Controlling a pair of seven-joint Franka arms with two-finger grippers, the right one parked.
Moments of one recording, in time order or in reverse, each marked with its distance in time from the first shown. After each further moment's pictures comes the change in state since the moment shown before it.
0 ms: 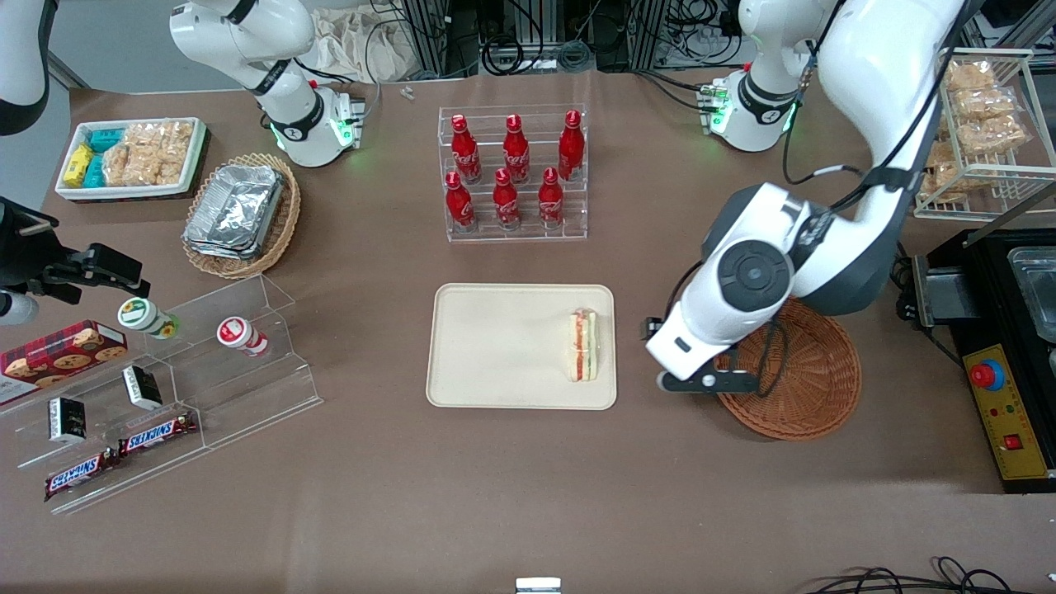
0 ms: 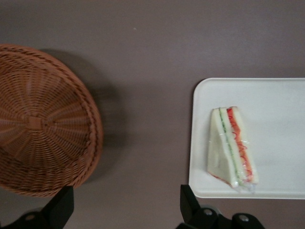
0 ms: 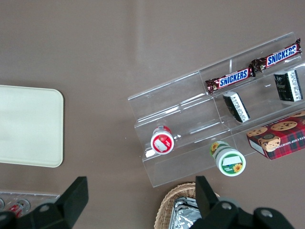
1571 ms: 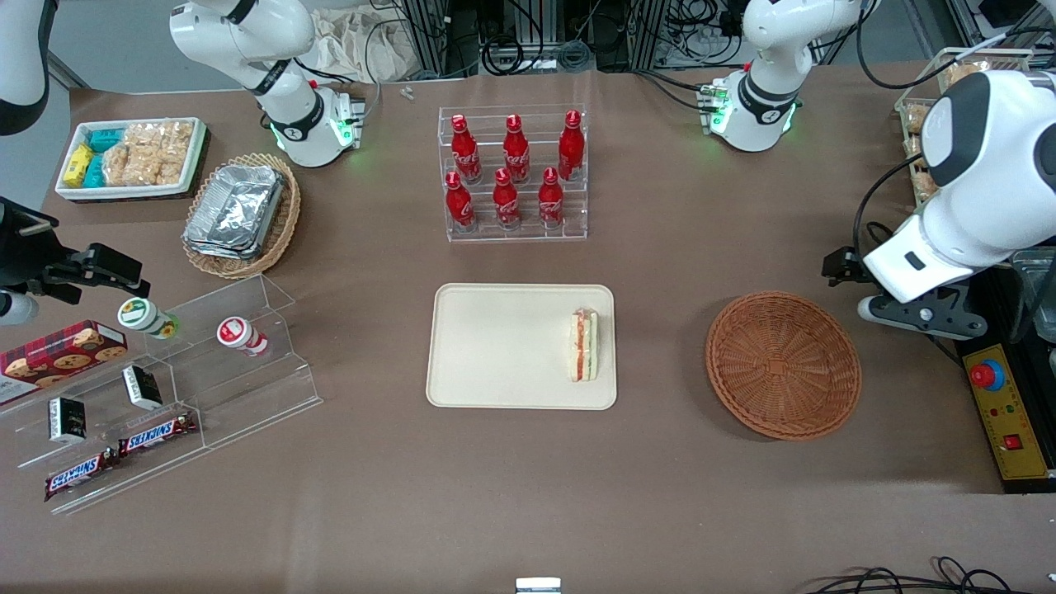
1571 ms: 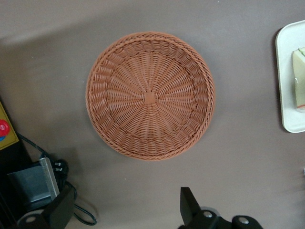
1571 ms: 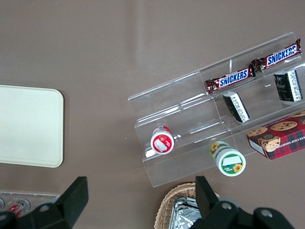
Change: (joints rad) arm 0.358 -0.414 0.070 -0.288 -0.164 -0.027 0.684
